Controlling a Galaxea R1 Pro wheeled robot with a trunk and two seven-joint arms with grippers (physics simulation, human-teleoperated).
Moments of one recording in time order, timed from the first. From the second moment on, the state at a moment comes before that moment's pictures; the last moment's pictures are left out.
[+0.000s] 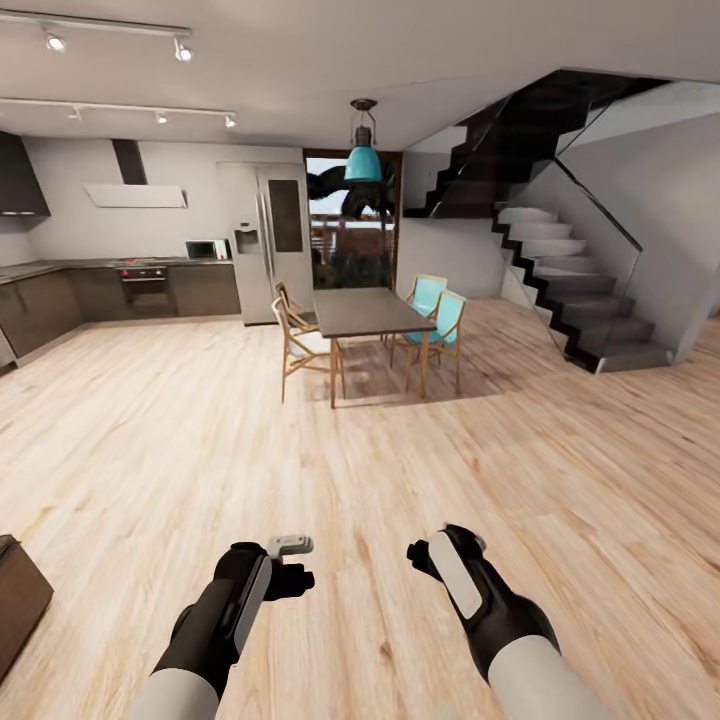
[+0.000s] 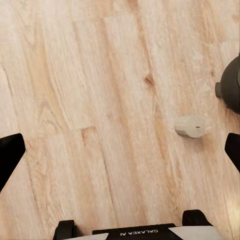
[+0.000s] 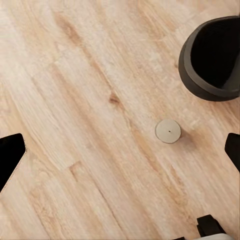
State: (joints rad) left arm -0.50 -0.17 0.05 -0.96 -0.01 0.92 0.04; right arm -0.59 0.16 0.13 -0.85 -0.65 0.67 -0.69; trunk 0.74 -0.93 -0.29
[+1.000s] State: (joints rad) left arm -0.50 -0.17 0.05 -1.00 0.00 0.93 0.03; right arm -0.59 0.16 0.13 -0.85 -0.66 0.67 -0.70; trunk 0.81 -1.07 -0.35
